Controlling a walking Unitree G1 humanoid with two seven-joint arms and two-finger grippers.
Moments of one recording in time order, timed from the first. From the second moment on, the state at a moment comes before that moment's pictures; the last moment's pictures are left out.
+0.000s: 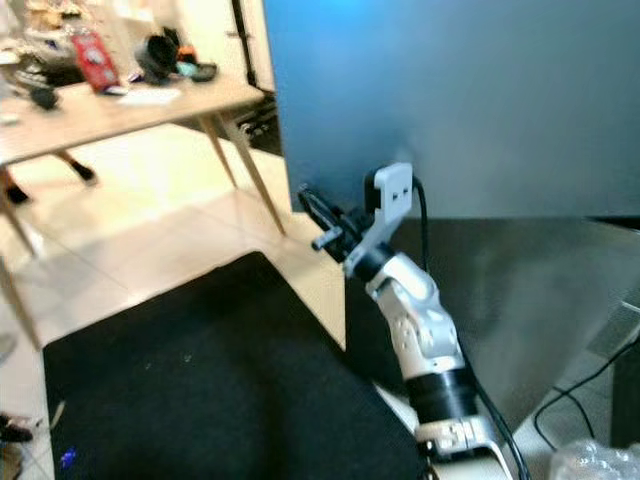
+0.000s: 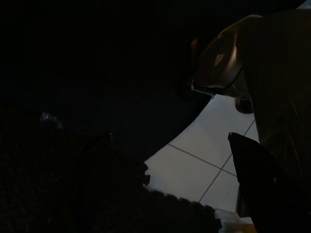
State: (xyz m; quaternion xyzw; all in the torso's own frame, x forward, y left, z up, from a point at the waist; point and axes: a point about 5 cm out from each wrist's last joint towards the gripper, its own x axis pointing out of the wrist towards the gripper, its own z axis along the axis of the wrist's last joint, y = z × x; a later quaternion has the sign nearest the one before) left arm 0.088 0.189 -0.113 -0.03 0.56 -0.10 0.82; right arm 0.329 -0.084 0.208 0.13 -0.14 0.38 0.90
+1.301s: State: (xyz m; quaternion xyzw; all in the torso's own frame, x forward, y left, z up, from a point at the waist) left arm 0.082 0.192 -0.114 -0.03 0.57 -0.09 0.82; right arm 0.327 -0.079 0.205 0.10 -0.13 0.39 0.90
